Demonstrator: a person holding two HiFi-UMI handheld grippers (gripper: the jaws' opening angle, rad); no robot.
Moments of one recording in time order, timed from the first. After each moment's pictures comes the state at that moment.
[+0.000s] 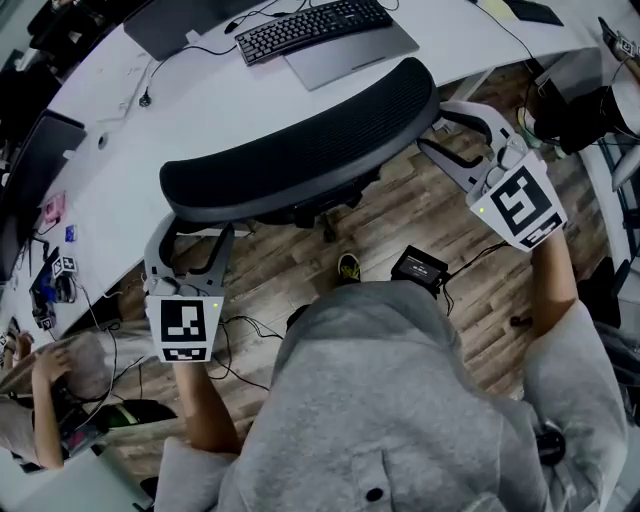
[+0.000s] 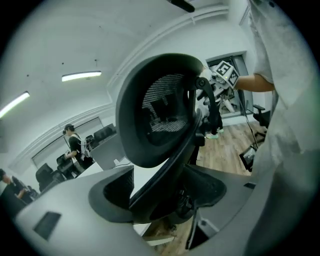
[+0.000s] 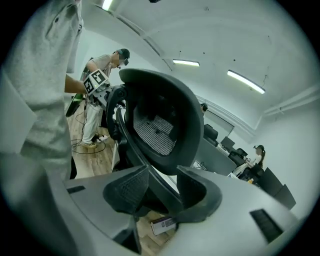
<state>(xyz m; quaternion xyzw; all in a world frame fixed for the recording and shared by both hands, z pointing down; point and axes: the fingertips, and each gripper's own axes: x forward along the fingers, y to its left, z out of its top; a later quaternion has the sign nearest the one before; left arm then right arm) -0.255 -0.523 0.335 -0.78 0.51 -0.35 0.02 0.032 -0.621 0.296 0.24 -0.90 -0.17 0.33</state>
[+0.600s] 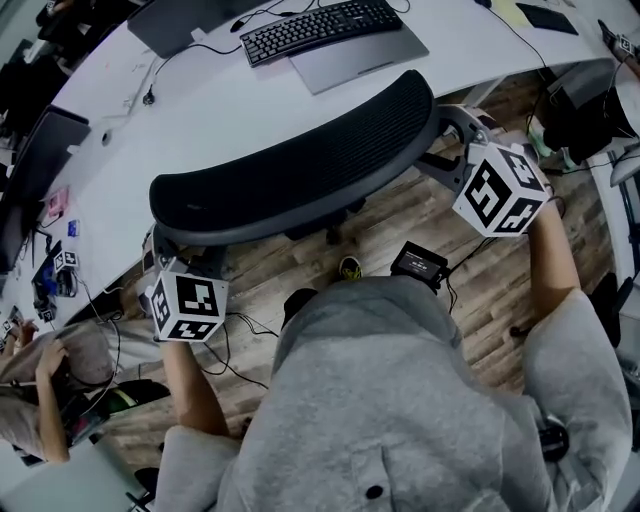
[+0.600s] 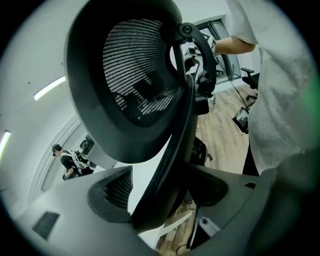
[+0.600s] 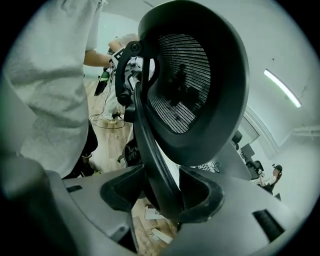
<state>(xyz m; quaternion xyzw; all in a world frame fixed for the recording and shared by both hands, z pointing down) -0.267 -0.549 0.377 -0.73 0.46 -0.50 0.06 0.025 -0.645 0.354 0.11 -0.86 -0.24 0.44</state>
